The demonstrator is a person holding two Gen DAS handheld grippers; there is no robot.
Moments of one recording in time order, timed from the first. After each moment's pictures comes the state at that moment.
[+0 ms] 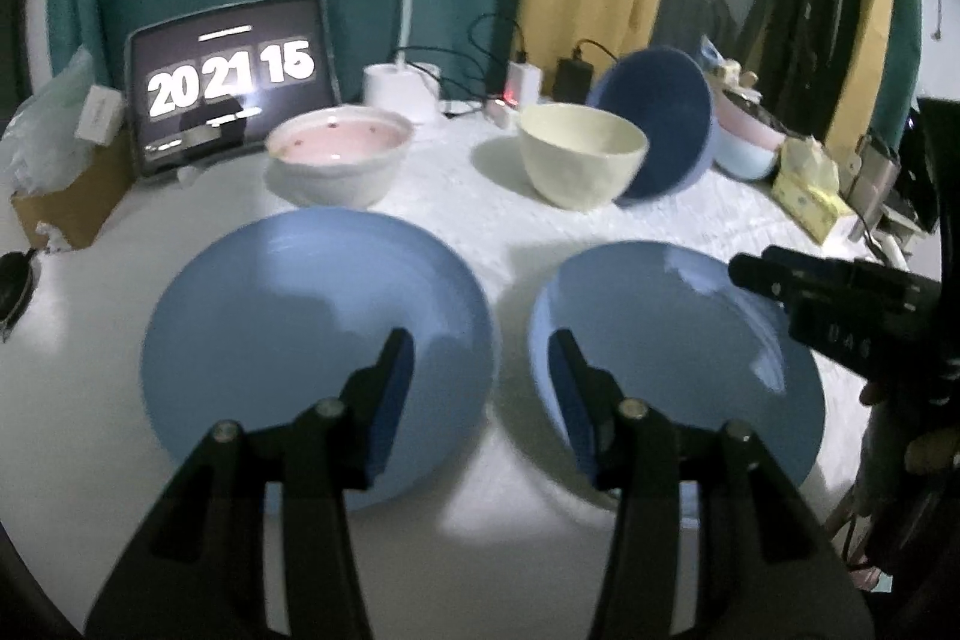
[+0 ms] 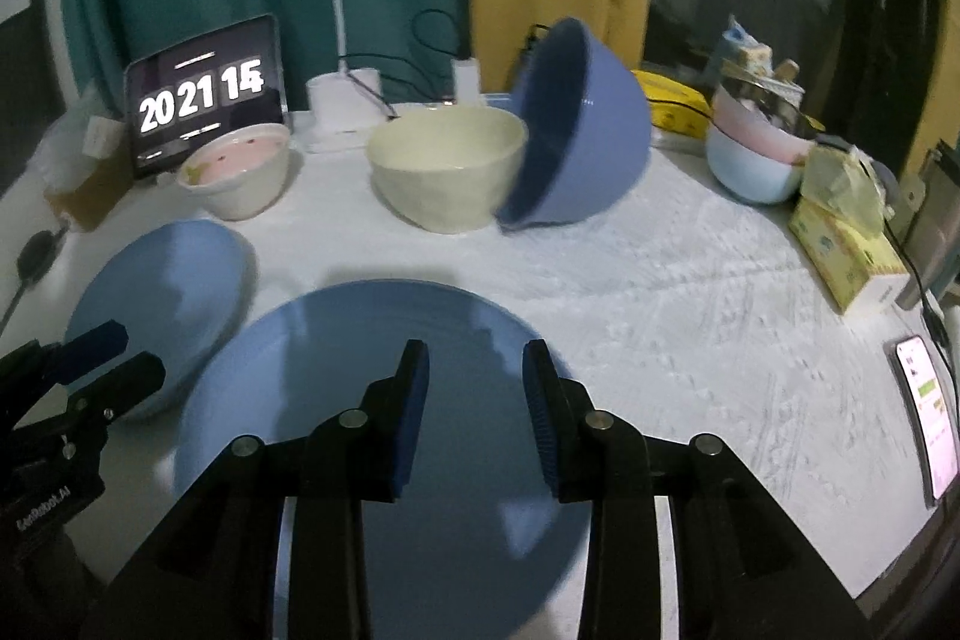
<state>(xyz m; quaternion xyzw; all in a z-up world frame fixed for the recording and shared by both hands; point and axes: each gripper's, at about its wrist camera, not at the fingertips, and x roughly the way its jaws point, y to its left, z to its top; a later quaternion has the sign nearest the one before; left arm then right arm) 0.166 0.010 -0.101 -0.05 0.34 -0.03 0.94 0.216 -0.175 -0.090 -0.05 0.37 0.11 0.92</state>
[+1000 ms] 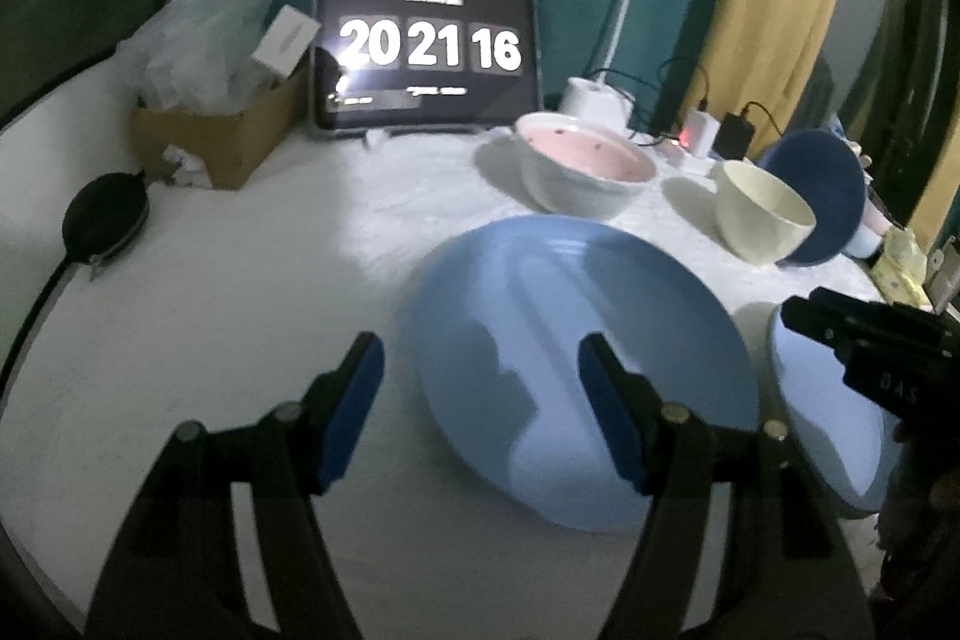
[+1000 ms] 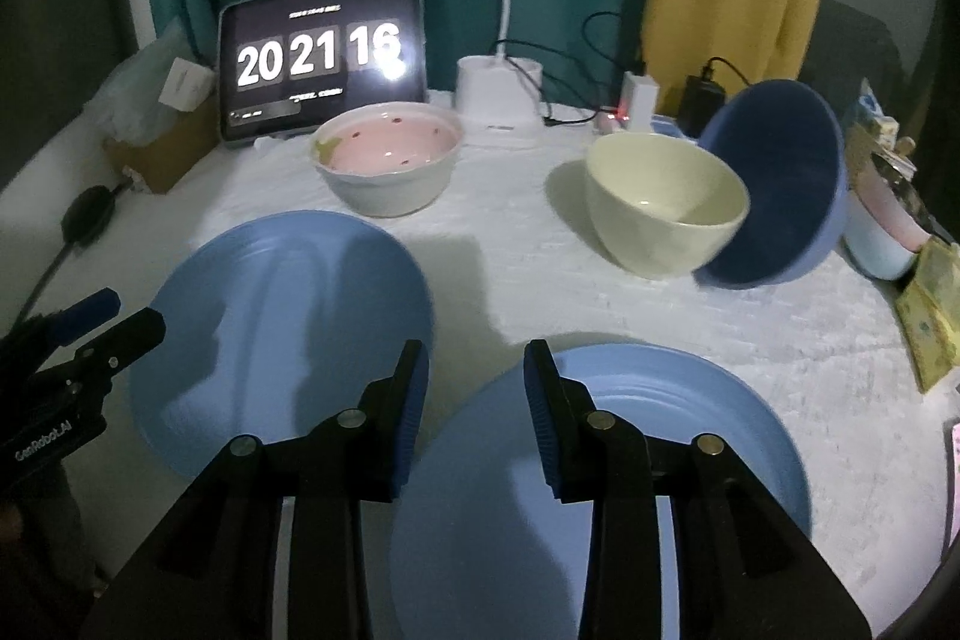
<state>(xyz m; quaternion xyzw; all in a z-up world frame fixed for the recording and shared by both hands) 0.157 0.143 -0.115 -0.11 0.34 0.08 0.93 0.229 -0.052 -0.094 -0.10 0.39 0.19 0.90</state>
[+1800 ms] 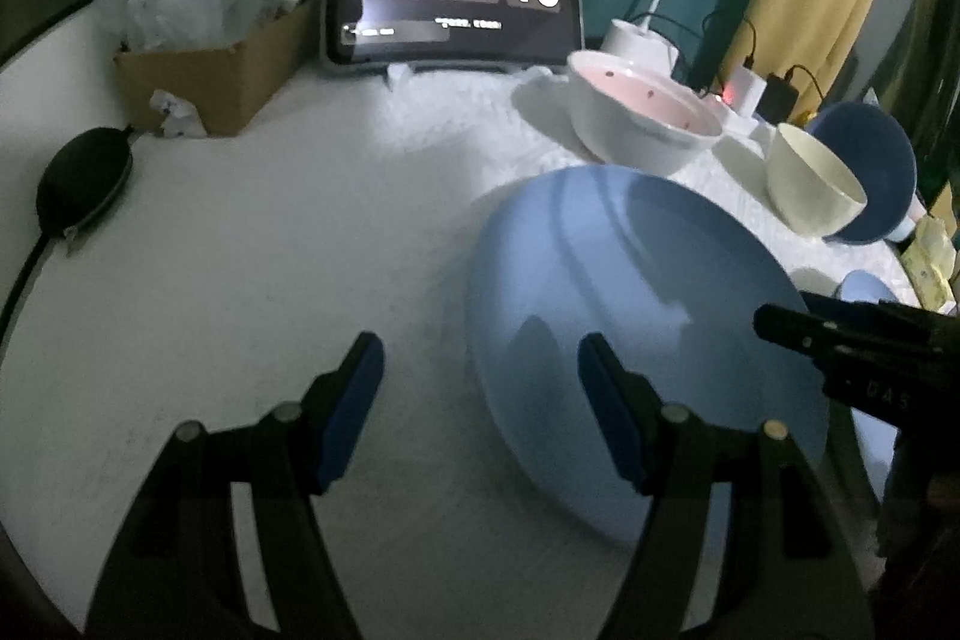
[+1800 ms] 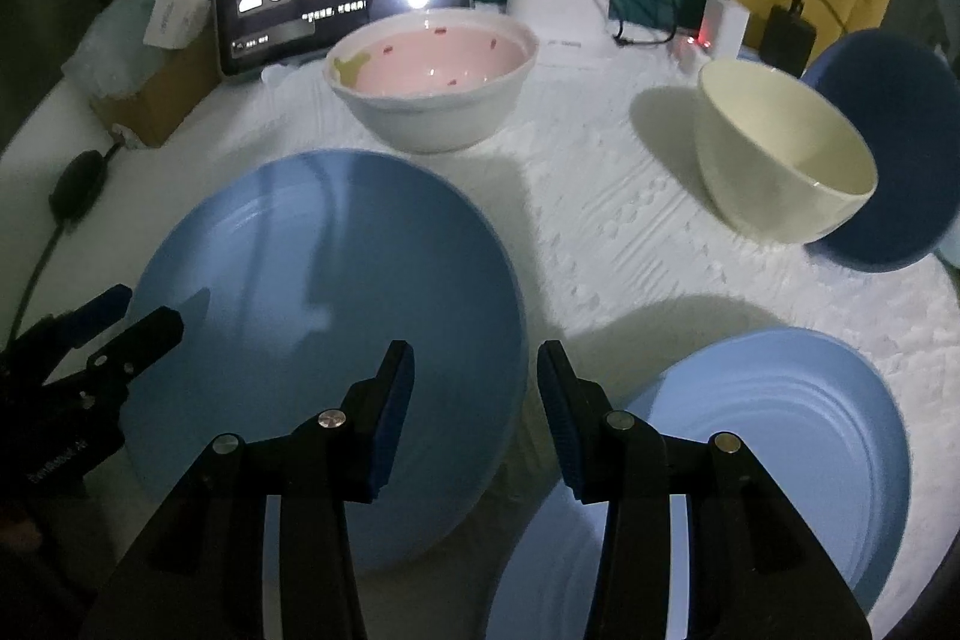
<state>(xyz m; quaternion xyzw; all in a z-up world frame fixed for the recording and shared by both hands) 0.187 0.164 -0.143 -0.12 0.40 0.09 0.91 0.269 -0.010 -0.134 -0.10 0.48 0.21 0.85</state>
